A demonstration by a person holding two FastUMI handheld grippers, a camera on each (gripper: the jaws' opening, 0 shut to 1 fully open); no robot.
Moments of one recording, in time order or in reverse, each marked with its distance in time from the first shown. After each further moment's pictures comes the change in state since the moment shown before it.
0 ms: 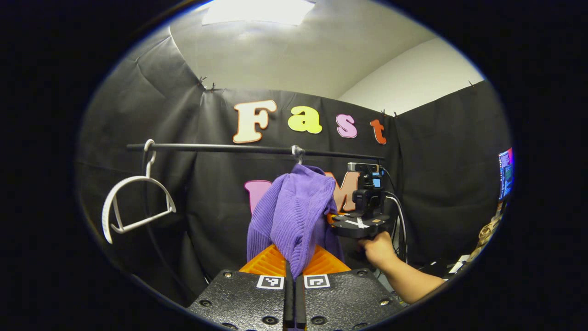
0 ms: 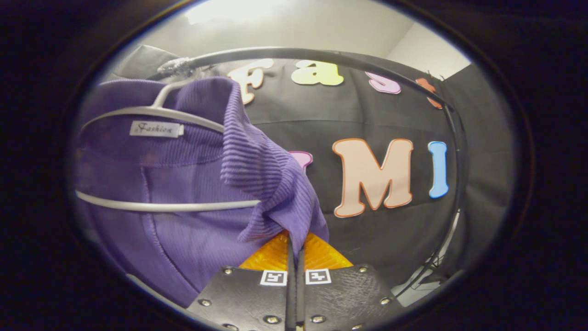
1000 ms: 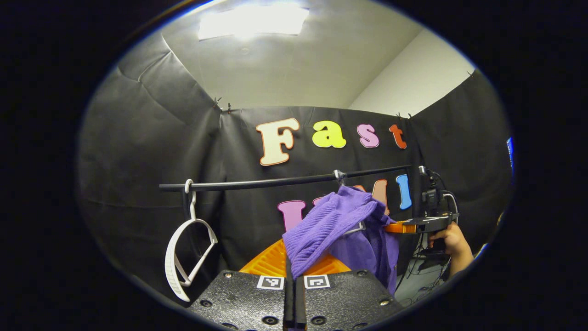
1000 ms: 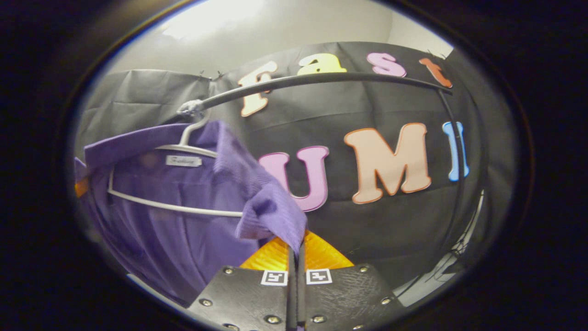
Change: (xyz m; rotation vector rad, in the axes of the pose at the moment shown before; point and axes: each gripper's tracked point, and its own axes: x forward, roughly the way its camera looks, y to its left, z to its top) left arm 0.000 0.095 0.053 0.106 -0.083 0.137; right arm -0.050 -0.042 0.017 0.088 0.065 0.108
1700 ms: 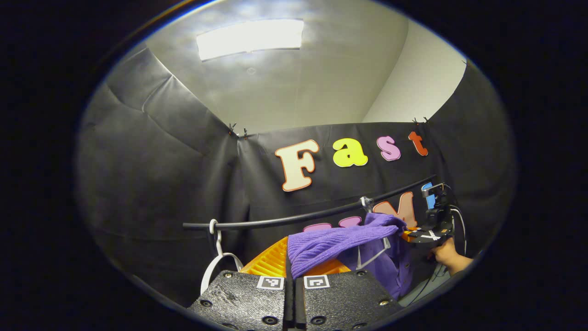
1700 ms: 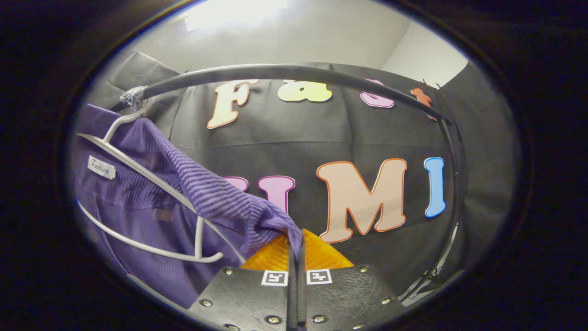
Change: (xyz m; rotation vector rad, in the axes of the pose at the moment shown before) left arm 0.025 0.032 0.064 0.107 -0.137 0.143; right arm 0.096 -0.026 0.045 -0.117 -0.199 -0.175
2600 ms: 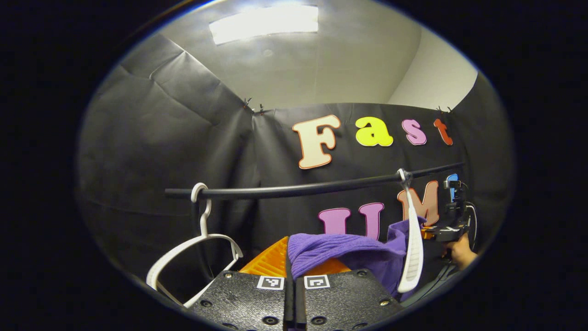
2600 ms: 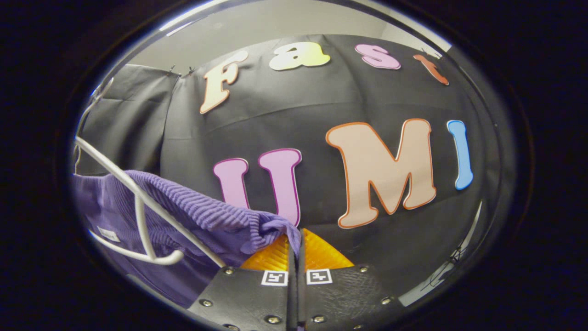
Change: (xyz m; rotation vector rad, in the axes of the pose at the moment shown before) left arm 0.058 0.005 -0.101 -0.096 0.151 0.093; right arm 0.063 0.002 -0.069 0.110 0.153 0.076
